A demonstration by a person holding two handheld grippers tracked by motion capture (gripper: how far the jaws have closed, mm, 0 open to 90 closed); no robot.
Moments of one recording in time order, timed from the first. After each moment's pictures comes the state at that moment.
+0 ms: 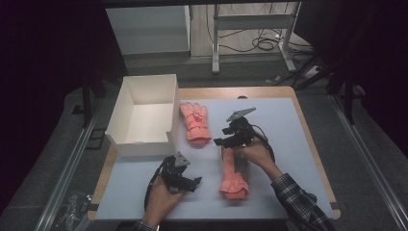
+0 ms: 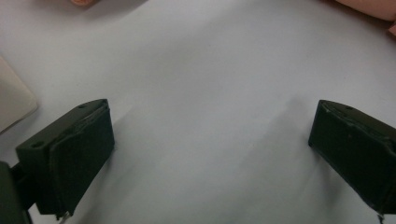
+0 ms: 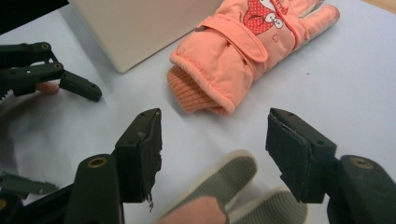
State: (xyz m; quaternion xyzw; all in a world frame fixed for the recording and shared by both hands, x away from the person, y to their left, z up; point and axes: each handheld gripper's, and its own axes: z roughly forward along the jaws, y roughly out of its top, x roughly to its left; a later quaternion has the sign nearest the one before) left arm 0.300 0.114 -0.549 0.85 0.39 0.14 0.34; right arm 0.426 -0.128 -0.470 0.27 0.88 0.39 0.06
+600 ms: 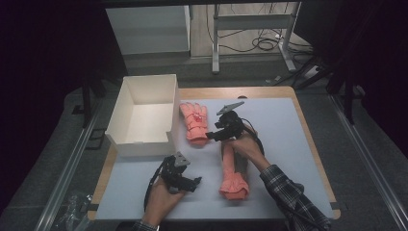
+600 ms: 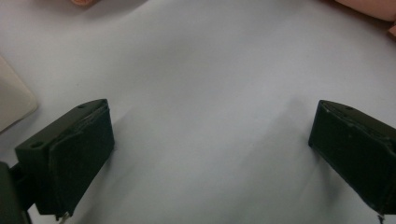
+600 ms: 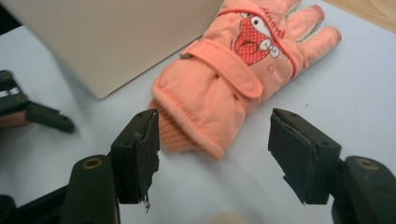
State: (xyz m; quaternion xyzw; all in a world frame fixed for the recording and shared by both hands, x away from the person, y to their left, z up) left arm 0.300 0.113 -0.549 0.84 0.39 0.14 0.34; right arm 0.453 -0.098 -0.475 0.27 0.88 0.39 0.07
